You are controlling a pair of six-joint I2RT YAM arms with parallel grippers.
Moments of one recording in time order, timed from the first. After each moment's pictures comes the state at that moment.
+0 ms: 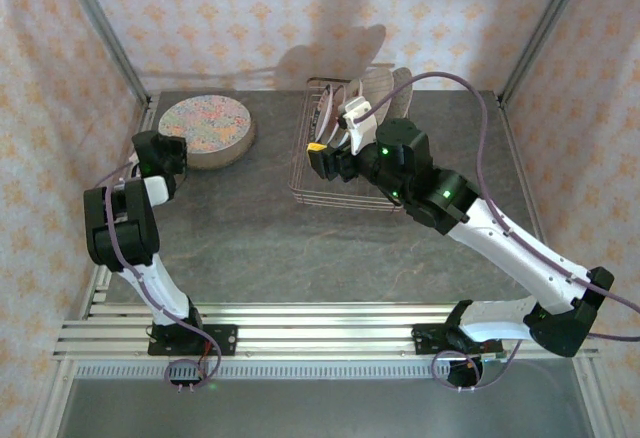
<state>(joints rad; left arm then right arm) 0.34 1.84 0.95 0.43 0.23 -1.30 0.85 1.24 1.39 -0.40 0.12 0.06</state>
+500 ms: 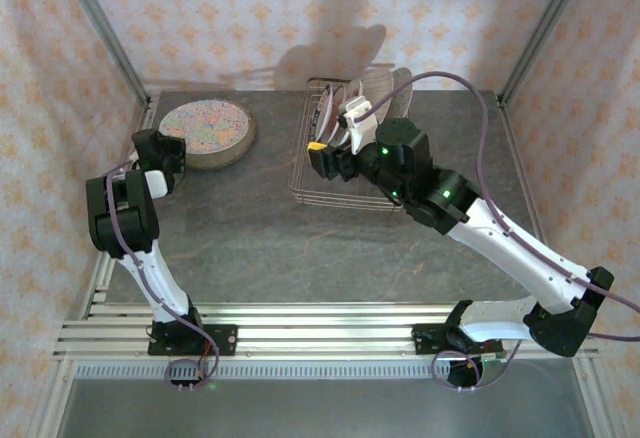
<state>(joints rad) 0.35 1.96 1.04 0.42 0.26 -1.27 0.85 1.25 1.39 -0.40 0.14 0.07</state>
